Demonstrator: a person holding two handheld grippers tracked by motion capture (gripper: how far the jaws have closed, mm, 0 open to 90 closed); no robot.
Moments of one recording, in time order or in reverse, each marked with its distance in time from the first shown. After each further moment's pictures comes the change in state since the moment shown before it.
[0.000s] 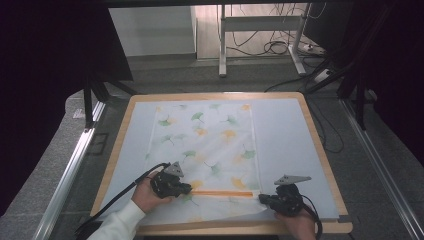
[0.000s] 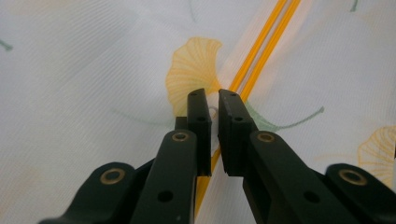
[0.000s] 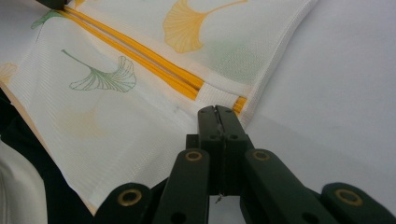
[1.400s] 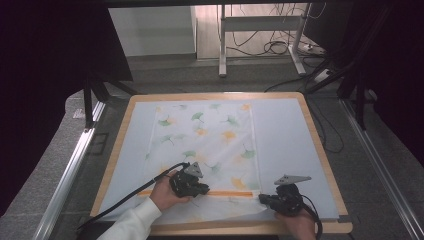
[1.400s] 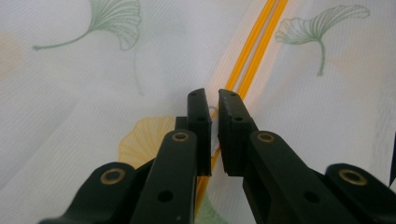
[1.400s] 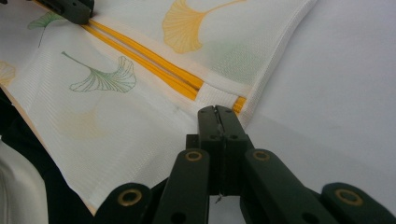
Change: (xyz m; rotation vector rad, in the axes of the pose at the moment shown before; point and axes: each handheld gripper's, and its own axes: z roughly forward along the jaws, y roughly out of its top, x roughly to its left) left arm -0.020 0.036 0.030 -0.007 -0.044 0.069; right arm 0.000 0.000 0.000 0.000 0.002 0.004
